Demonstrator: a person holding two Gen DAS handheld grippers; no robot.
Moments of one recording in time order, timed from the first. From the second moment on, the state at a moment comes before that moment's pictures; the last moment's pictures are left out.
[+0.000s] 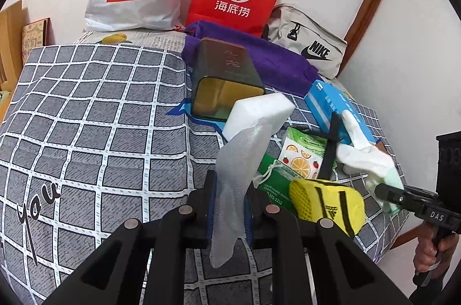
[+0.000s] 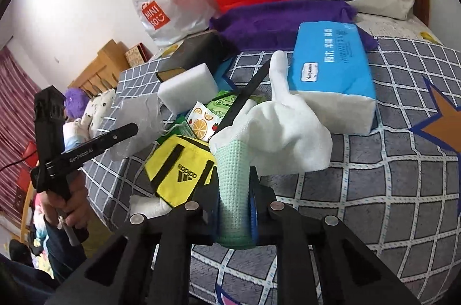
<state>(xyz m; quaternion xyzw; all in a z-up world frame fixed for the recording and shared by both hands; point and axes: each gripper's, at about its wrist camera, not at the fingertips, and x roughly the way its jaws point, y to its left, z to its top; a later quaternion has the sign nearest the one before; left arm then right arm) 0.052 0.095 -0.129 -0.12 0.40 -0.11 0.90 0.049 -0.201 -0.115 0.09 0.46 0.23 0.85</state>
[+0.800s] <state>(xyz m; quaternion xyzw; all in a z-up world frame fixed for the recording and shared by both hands) 0.074 0.083 -0.041 -0.11 0.36 -0.11 0.92 0.064 -0.214 -0.013 0.07 0.37 0.24 0.90</state>
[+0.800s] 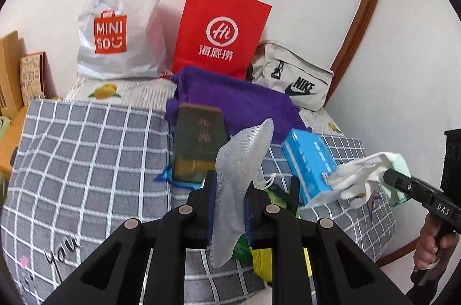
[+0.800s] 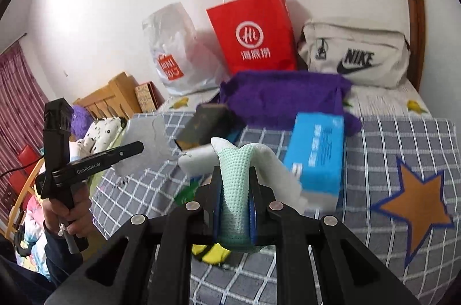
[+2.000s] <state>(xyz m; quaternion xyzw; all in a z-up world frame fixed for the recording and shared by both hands) 0.290 0.077 -0.030 -0.08 0.42 -0.06 0.90 0.306 -0.192 -0.010 0.05 0.37 0.20 0.91</state>
